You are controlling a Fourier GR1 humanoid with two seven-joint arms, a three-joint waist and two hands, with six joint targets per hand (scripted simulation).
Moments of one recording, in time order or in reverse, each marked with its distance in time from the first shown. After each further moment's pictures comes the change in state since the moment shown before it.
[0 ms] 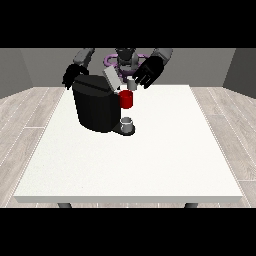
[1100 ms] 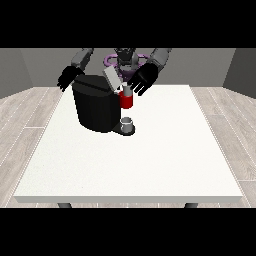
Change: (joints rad) left arm -0.034 -0.020 0.001 0.018 -0.034 -0.007 -0.018; right arm -0.009 -0.022 -0.047 -0.018 -0.019 -0.009 -0.013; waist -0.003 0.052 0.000
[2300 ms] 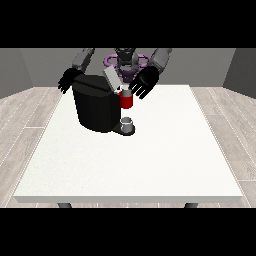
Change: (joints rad) left arm 0.003 -0.019 -0.007 0.013 -0.040 -0.009 0.001; right arm 0.011 0.010 -0.007 0.023 -0.005 -0.033 -0.033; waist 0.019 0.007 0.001
